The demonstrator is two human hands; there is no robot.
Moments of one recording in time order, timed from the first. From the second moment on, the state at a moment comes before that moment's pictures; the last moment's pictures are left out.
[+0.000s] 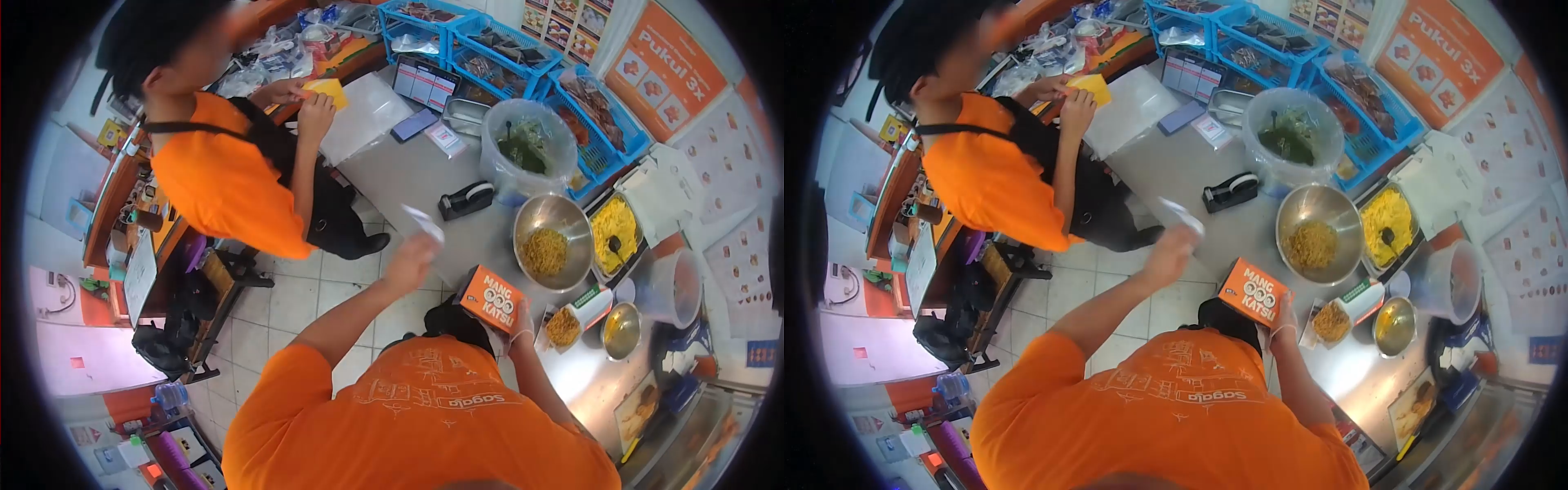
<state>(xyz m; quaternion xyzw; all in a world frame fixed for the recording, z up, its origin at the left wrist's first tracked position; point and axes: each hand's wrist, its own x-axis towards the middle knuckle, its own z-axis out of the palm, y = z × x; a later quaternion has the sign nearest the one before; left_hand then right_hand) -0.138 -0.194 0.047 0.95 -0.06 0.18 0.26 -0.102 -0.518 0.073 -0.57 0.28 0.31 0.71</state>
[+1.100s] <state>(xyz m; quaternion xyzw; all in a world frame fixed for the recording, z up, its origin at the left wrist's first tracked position) -0.004 -0.167 0.095 0.90 0.08 0.11 0.42 -0.064 -0.414 0.043 -0.96 -0.25 -0.10 0.07</state>
